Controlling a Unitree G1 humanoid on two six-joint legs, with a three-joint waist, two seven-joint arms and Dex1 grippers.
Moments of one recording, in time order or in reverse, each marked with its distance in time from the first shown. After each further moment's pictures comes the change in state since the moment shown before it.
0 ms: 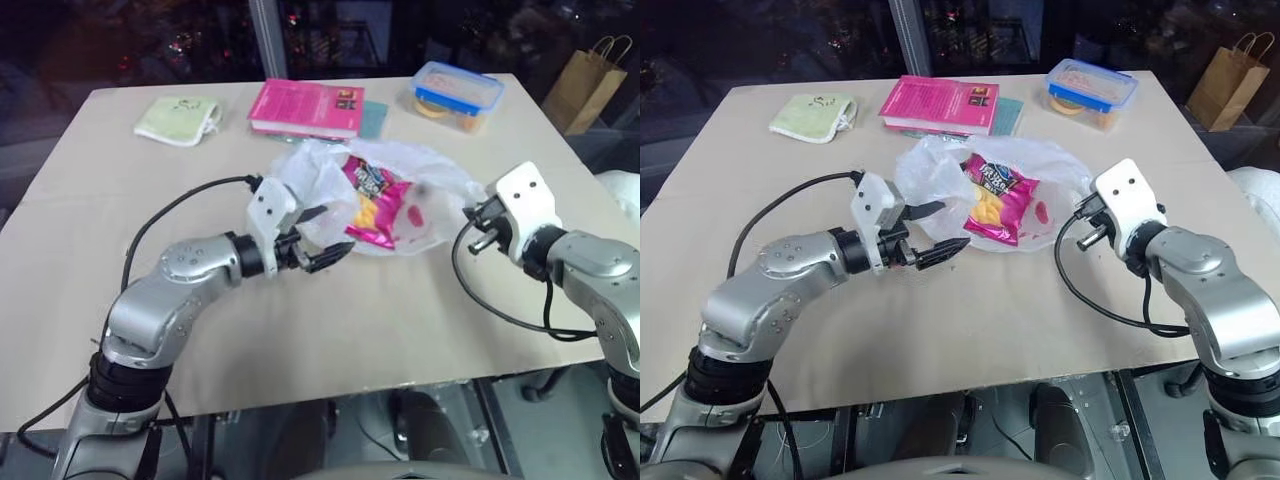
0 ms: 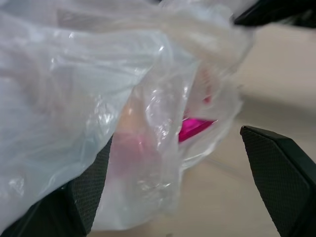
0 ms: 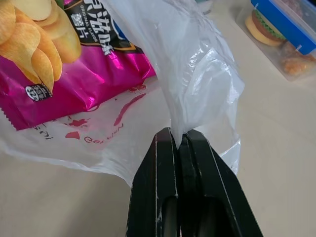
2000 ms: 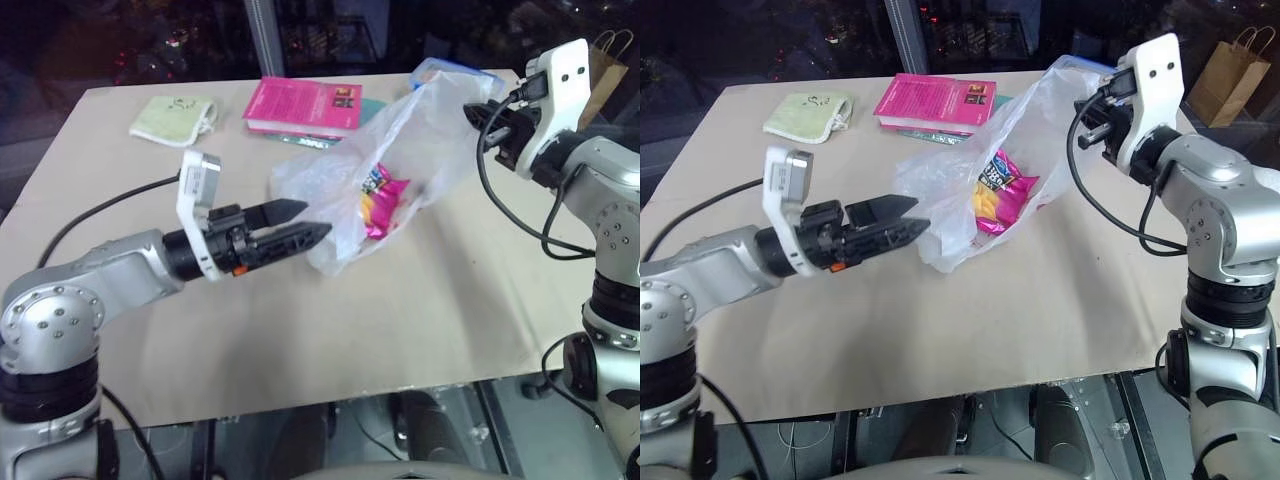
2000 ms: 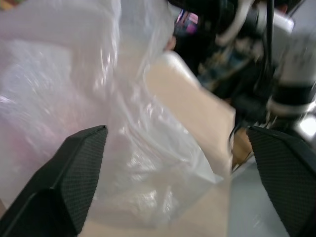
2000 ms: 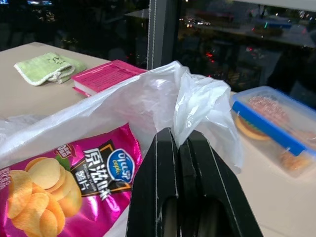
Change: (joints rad) left arm 0.106 0.212 0.415 -0.129 -0.910 0.397 0.120; right arm -0.371 0.140 -0.125 0.343 0.144 -0.155 0.013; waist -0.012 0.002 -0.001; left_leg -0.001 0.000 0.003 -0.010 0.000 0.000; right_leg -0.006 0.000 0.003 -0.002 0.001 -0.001
